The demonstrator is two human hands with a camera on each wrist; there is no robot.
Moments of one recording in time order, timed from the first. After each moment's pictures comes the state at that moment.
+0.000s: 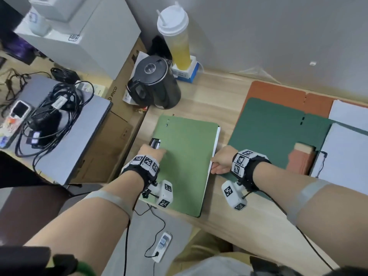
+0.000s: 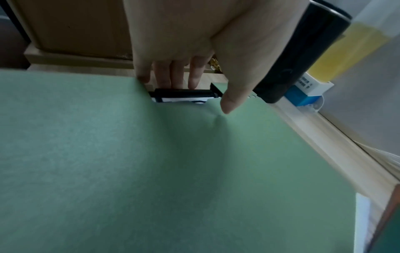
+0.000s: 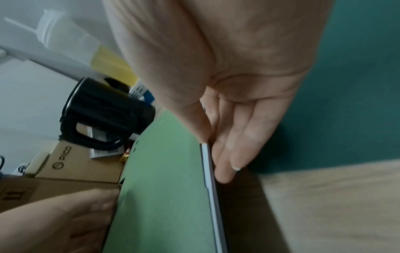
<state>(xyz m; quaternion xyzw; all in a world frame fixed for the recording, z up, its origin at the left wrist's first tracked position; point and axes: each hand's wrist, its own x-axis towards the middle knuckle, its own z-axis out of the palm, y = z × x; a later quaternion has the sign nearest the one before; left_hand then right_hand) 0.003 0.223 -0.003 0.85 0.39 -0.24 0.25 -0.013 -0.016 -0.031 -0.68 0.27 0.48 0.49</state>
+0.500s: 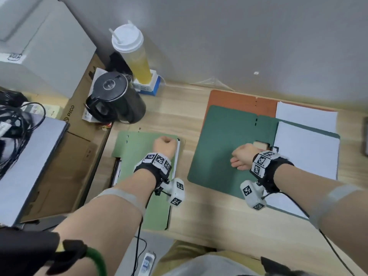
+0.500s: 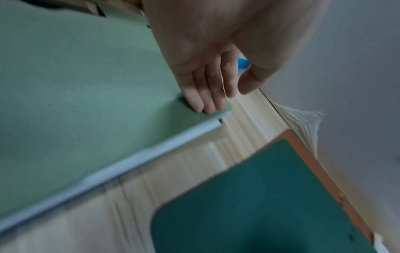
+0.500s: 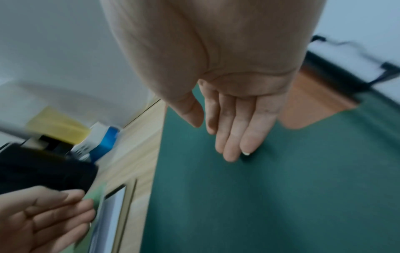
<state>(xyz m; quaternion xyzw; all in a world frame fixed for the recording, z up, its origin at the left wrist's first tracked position) 0.034 0.090 -0.010 0.83 0.24 -0.22 0.45 -0.034 -0.190 -0.061 -0.59 0.20 0.42 0.66</state>
